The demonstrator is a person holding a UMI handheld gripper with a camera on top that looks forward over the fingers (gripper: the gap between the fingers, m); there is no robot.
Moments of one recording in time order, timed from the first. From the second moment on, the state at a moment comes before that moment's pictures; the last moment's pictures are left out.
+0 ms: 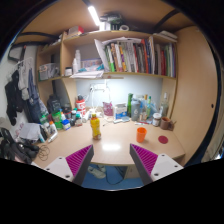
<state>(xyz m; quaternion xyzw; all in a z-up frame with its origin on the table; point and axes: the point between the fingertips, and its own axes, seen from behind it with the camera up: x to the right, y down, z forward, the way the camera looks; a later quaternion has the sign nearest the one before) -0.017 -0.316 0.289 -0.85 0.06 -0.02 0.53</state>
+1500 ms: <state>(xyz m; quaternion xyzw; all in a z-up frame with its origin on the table) -0.089 0.124 0.058 -0.79 -0.04 -0.04 0.61</state>
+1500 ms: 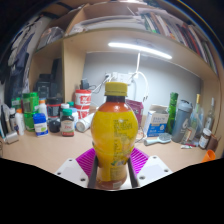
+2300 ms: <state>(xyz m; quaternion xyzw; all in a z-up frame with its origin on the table) 0.056 0.052 0.179 -0.55 0.50 0.56 0.38</state>
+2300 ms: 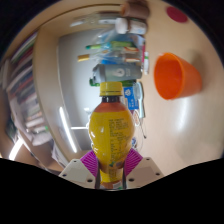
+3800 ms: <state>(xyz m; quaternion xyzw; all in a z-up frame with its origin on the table) 0.449 -0.029 0.047 -0.78 0.19 -0.14 0.58</state>
